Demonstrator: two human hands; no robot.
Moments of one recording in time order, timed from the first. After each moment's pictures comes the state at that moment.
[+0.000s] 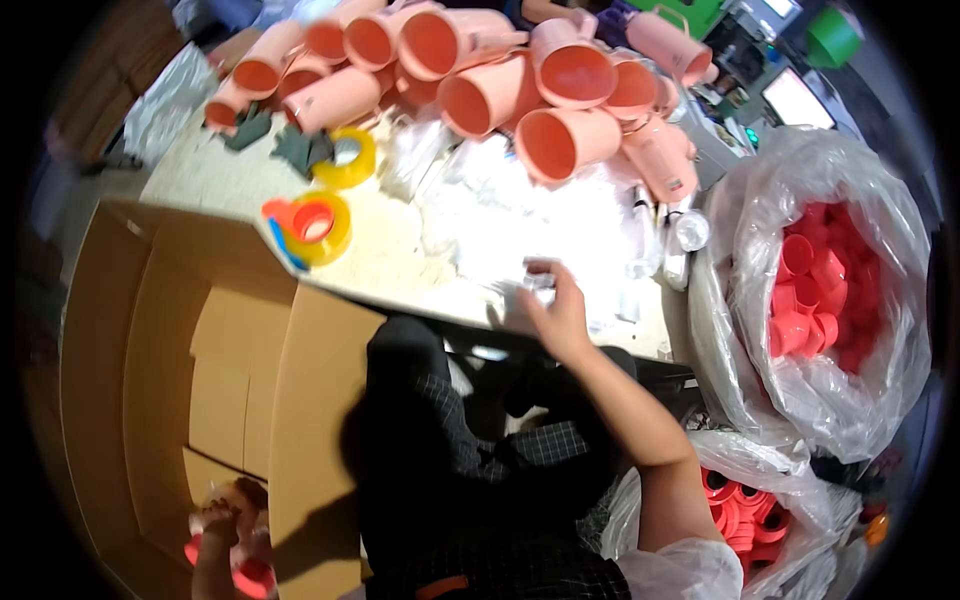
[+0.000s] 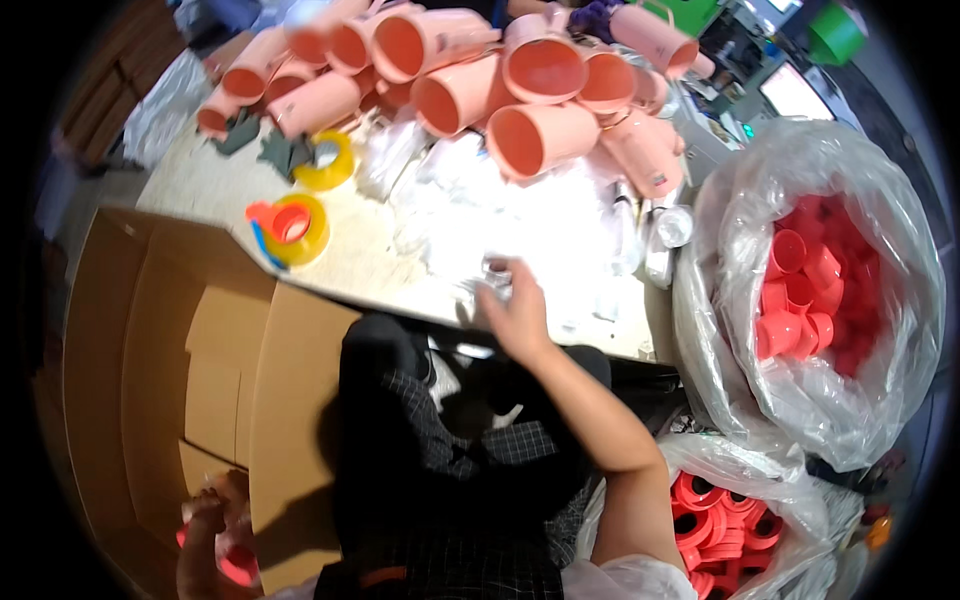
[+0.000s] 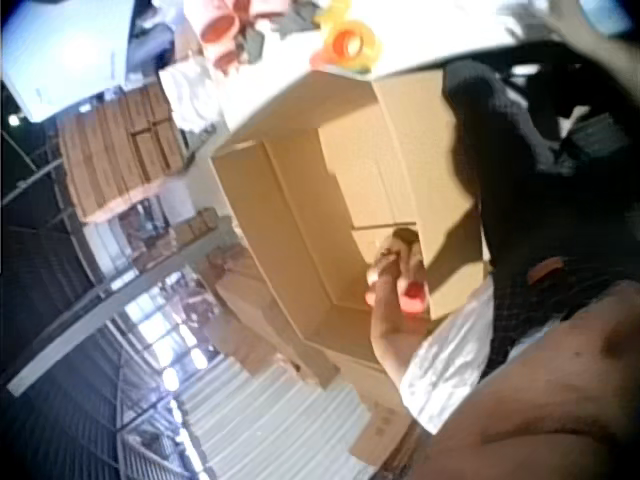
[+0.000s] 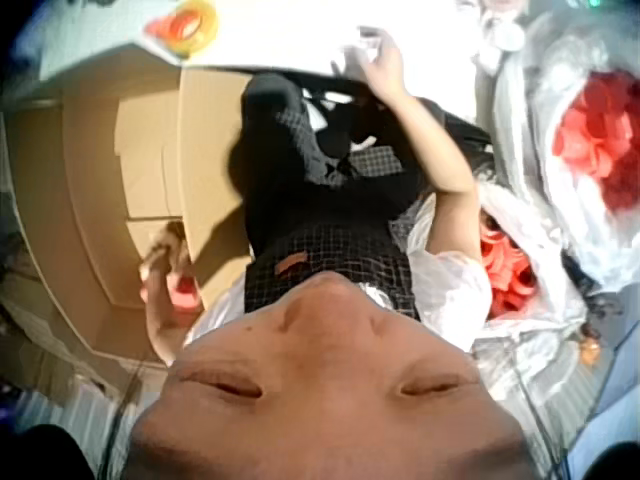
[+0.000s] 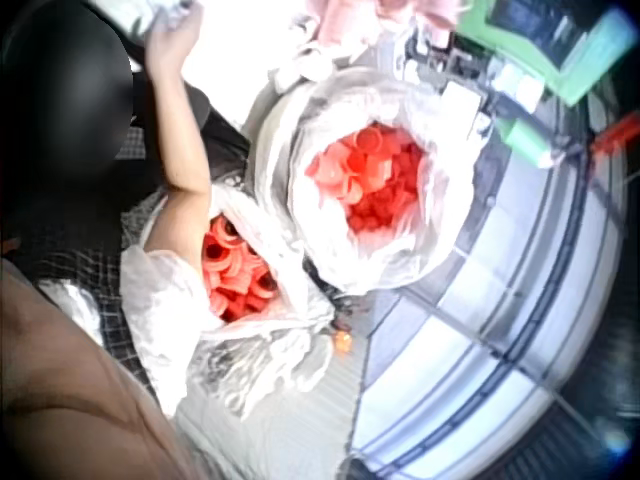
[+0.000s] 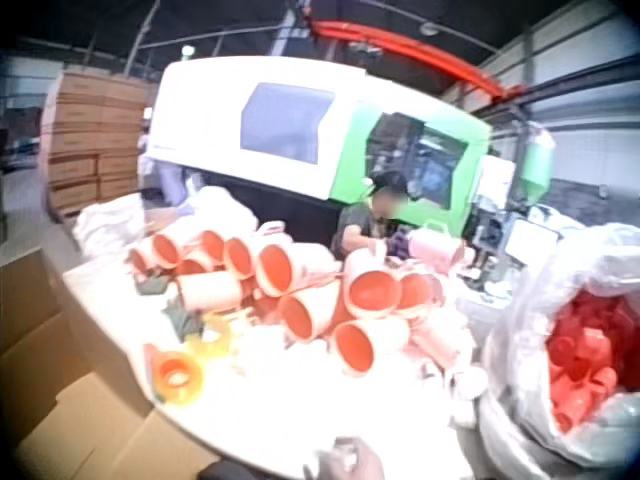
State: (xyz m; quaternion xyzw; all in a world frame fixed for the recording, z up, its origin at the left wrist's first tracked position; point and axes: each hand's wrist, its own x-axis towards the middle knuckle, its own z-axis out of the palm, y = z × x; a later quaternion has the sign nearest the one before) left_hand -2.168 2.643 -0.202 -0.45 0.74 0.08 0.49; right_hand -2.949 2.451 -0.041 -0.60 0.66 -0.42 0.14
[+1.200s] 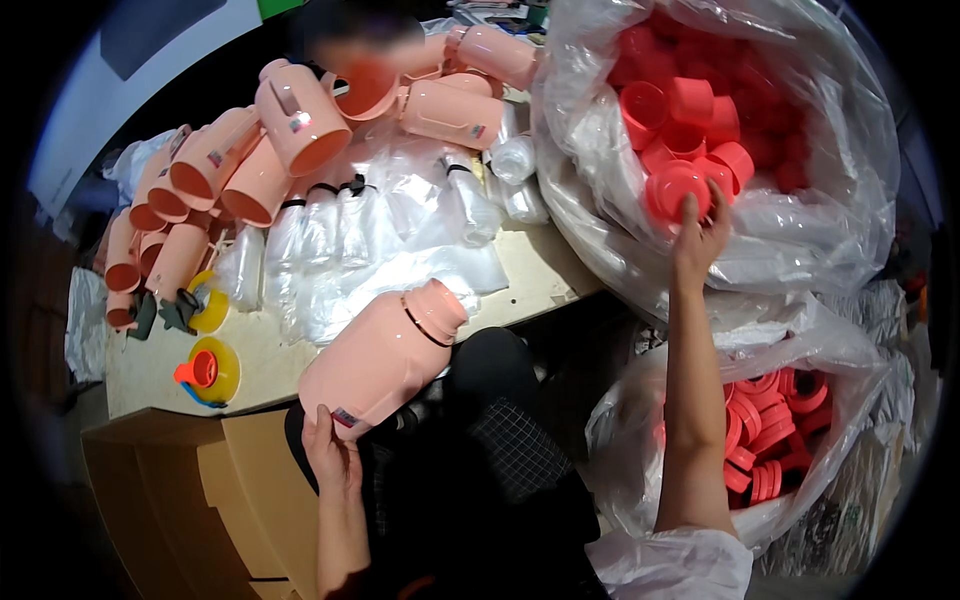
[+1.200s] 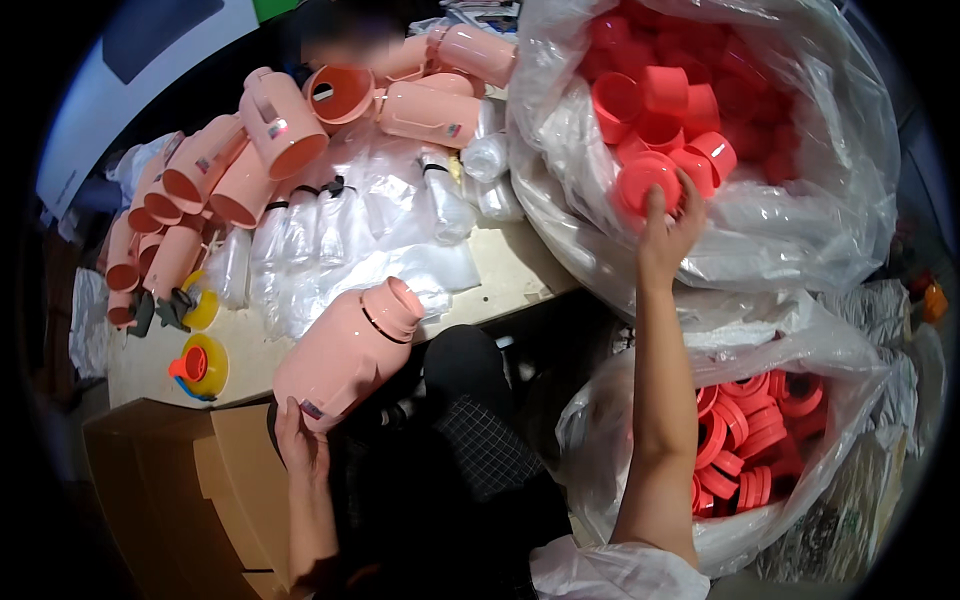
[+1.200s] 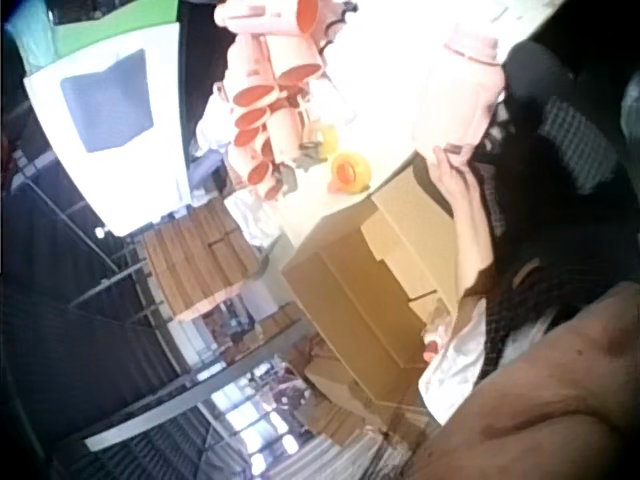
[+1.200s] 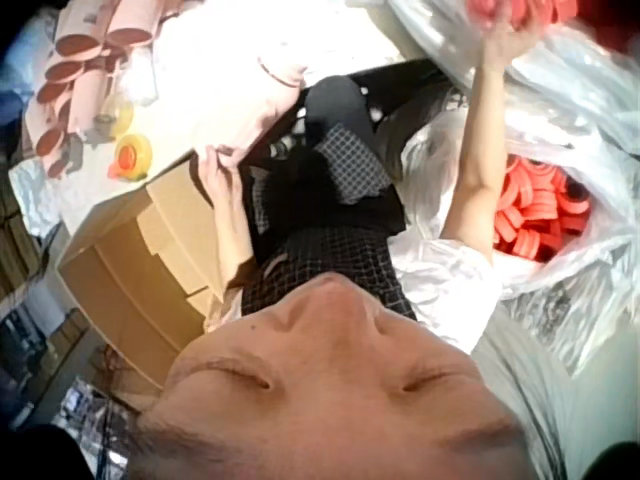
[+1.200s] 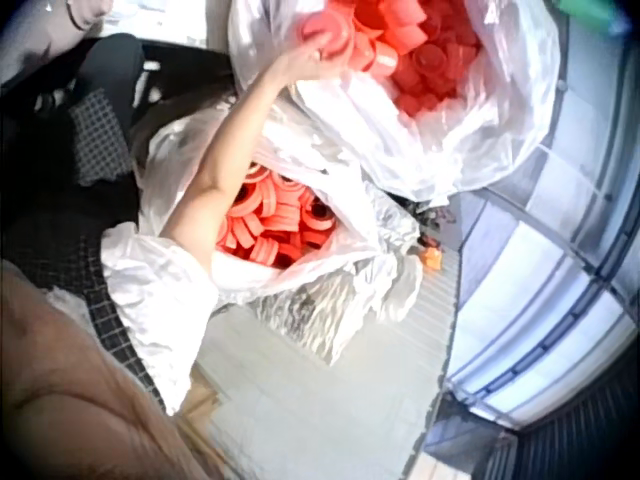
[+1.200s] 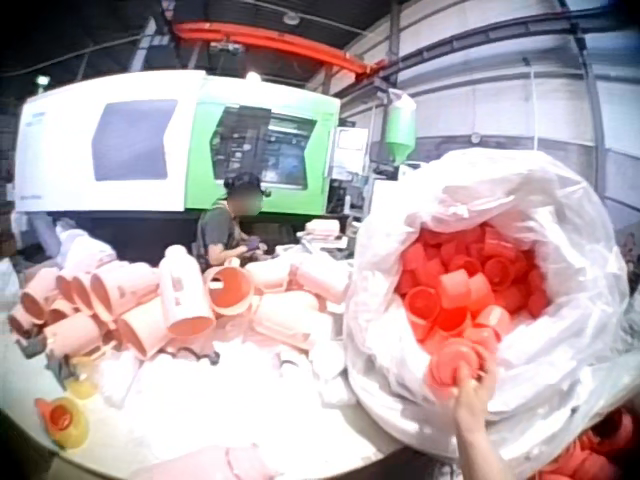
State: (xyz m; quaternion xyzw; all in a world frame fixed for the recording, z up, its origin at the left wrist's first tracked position) left_hand -2.775 2.494 -0.046 -0.32 0.32 0.77 -0.44; right_hand -3.262 2.717 0.064 -0.26 0.71 -0.56 -0.33
